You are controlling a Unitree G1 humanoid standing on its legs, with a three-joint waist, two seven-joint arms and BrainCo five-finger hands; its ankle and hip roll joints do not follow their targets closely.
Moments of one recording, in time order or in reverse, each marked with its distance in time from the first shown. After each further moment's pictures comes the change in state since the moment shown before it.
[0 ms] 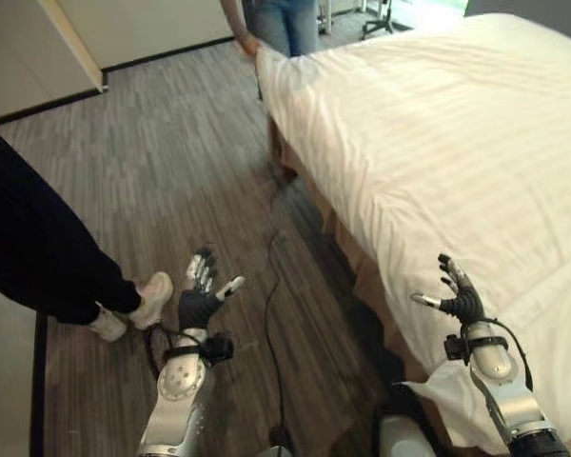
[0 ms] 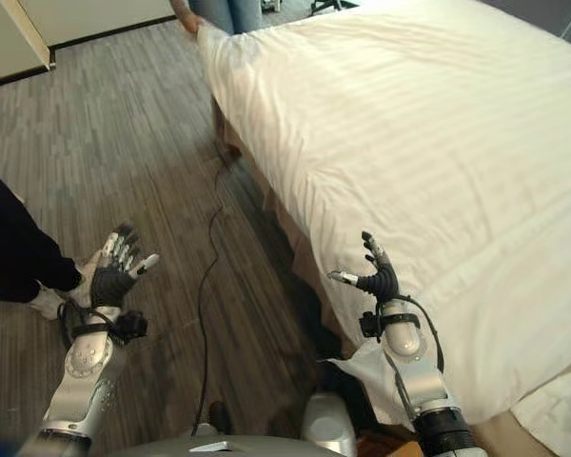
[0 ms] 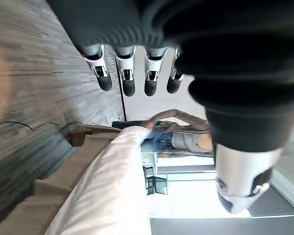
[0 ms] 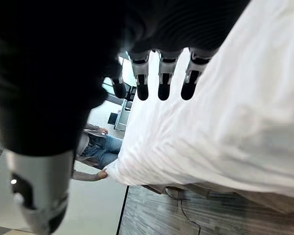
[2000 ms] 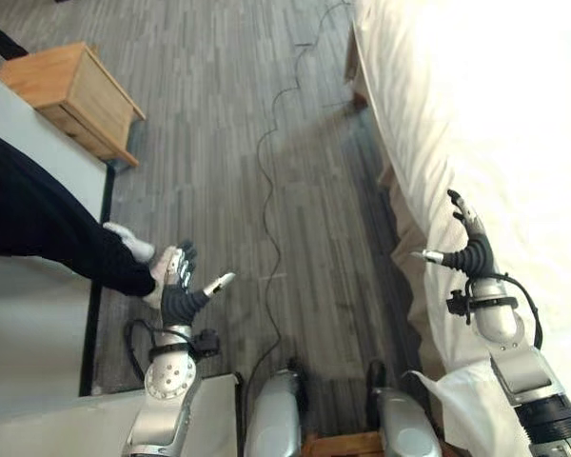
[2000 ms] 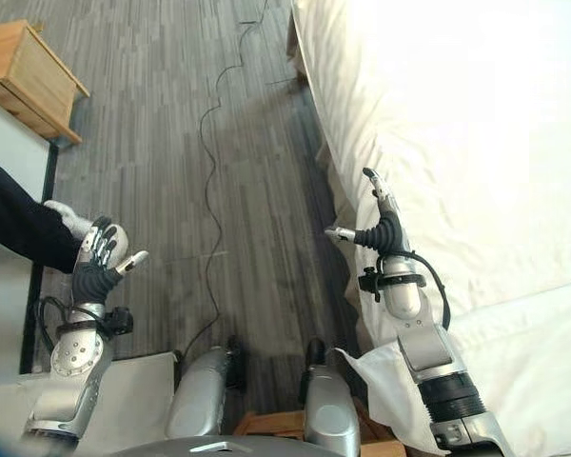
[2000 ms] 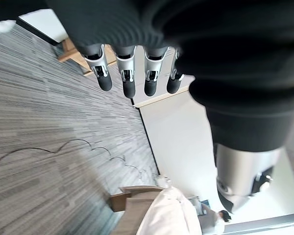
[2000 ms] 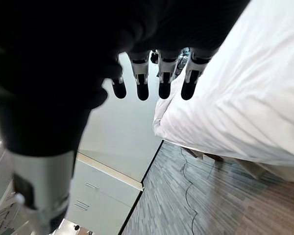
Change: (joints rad) left arm -0.028 0.041 0.029 -0.040 0.120 0.006 0.082; right arm -0.155 -0.078 0.023 -0.160 -0.175 -0.020 -0.105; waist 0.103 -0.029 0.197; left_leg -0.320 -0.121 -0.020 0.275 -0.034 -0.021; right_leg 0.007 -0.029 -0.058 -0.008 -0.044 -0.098
